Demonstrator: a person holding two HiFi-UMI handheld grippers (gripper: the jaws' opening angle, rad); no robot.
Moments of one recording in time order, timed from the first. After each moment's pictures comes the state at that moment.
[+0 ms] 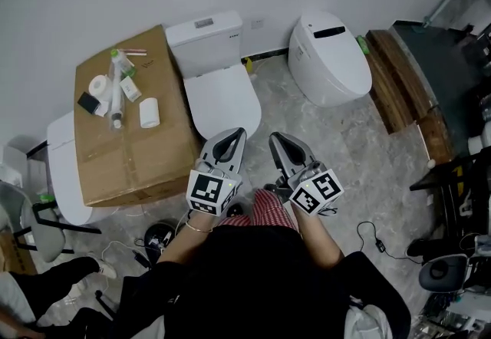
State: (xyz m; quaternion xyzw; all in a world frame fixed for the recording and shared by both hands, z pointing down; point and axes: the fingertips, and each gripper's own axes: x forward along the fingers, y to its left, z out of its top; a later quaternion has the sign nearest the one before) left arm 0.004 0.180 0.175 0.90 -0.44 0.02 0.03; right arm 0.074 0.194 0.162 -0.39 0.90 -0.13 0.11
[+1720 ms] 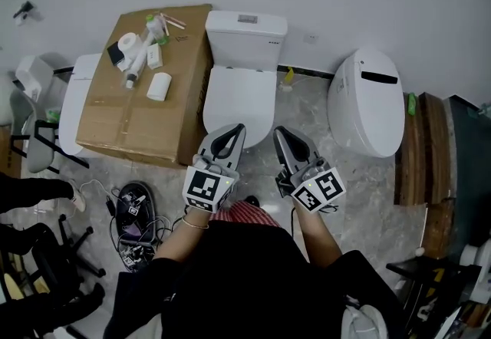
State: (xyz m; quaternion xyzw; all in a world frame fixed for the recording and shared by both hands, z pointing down) left arm 0.046 0.091 0.184 0.79 -0.61 0.03 0.04; right arm 0.122 0.068 0.163 -0.19 0.97 -0.13 0.11
